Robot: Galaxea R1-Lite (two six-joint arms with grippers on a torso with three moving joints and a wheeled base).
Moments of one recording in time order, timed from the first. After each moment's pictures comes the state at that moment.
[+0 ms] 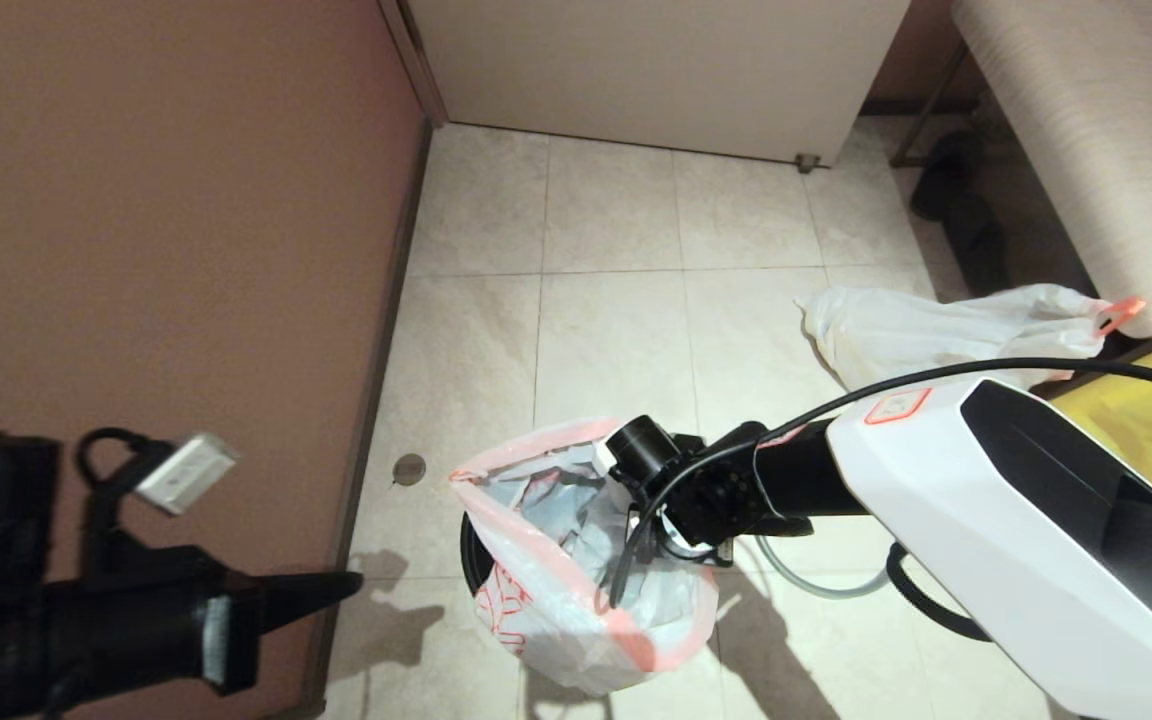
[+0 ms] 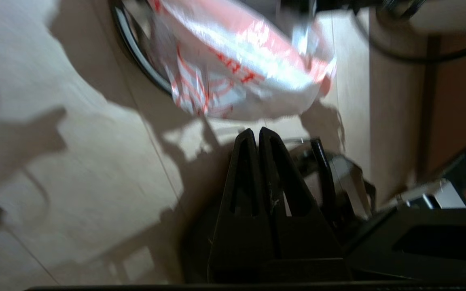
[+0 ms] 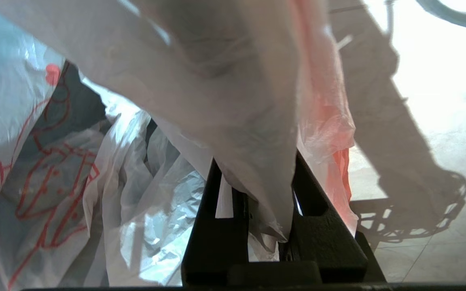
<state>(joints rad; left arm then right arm) -0.18 1.26 -0.51 -0.10 -0.46 -0.02 0.73 2.43 -1.80 0.42 -0.37 0.78</state>
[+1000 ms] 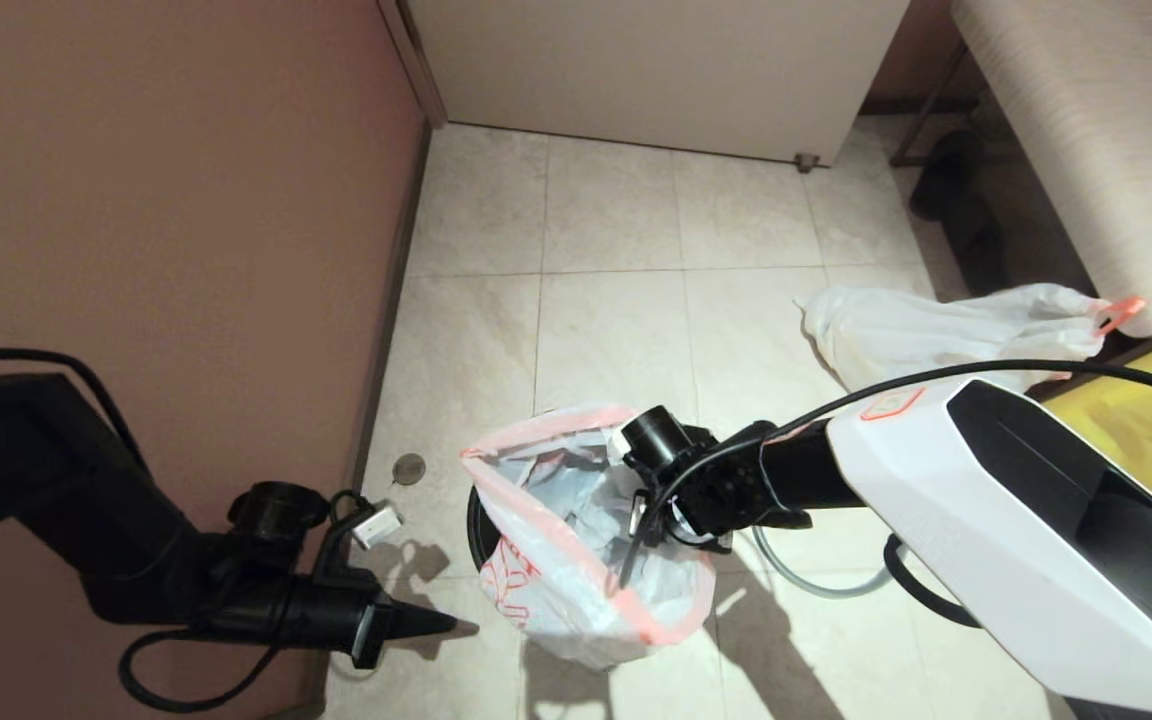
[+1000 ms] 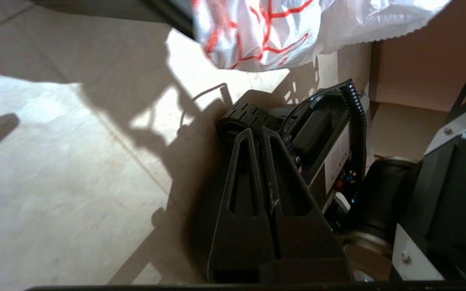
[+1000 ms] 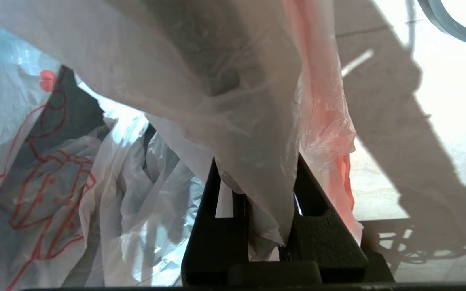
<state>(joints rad) -0.01 2.10 -0.65 -0.31 -0.87 0.45 0.69 2.46 -1.81 0.33 -0.33 0.76</state>
